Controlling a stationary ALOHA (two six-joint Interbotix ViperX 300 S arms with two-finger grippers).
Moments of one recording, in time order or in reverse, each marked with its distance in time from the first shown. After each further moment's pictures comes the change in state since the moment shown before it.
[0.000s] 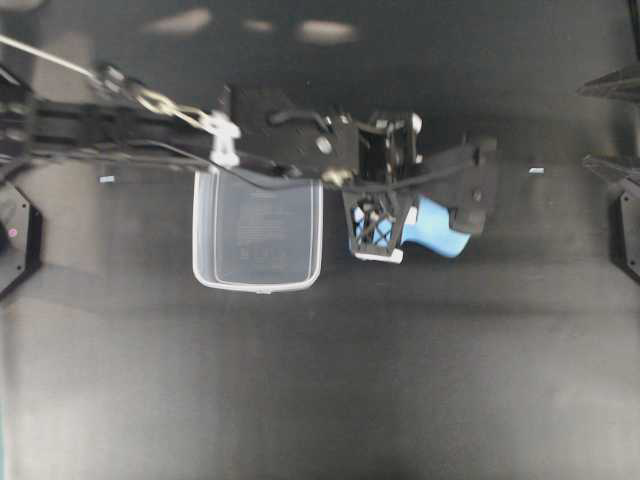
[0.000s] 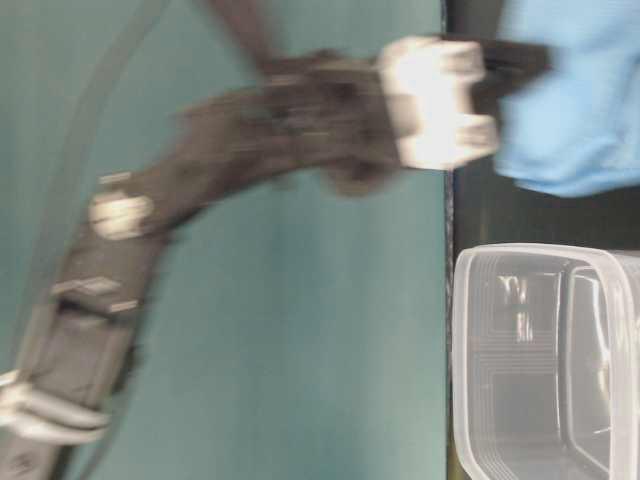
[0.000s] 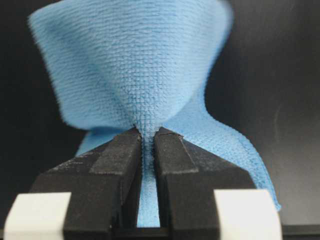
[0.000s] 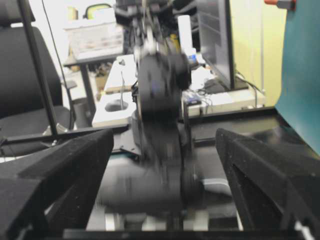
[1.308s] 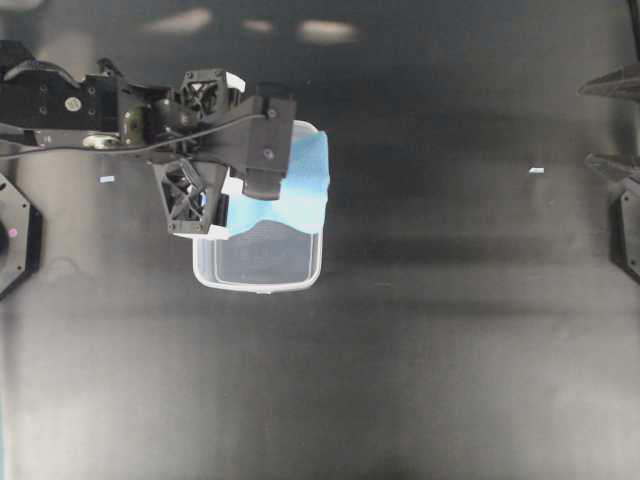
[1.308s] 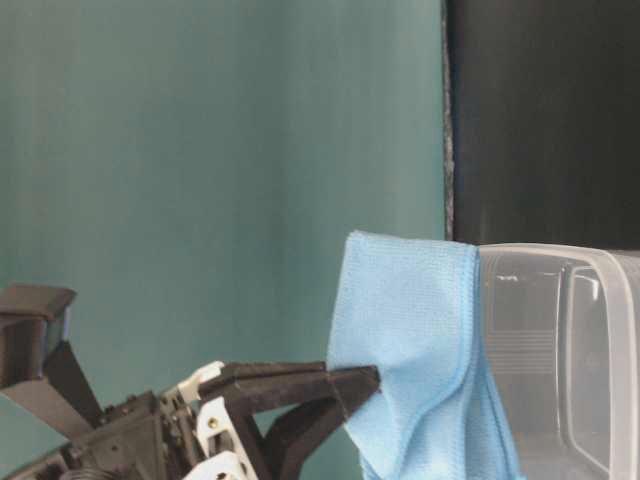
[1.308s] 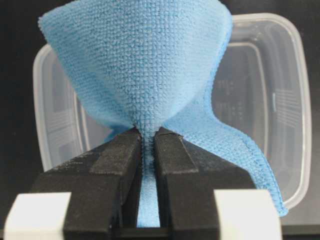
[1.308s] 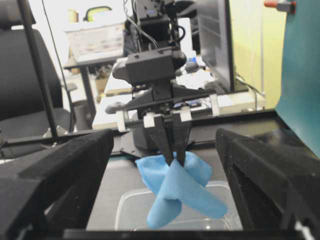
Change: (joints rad) left arm 0.044 -0.588 0.650 0.002 -0.069 -0.028; right arm 0.000 -0.005 0.000 0.000 -0.005 0.000
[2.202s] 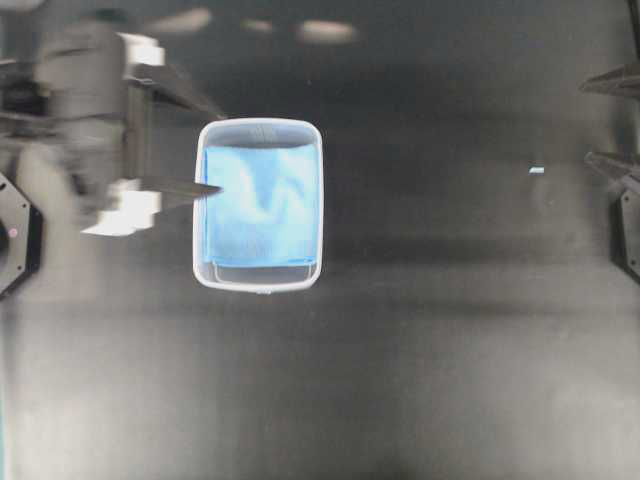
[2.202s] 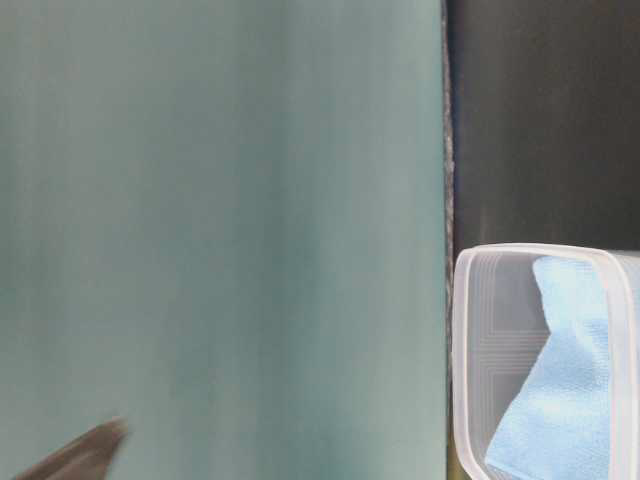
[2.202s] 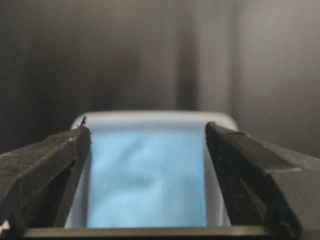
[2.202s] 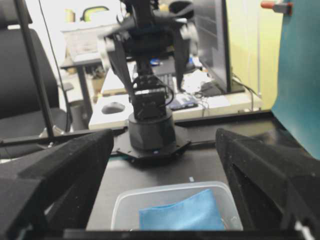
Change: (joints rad) left arm -0.048 -0.460 0.169 -0.002 -0.250 -0.150; right arm -0.006 0.000 0.000 0.000 0.000 -0.012
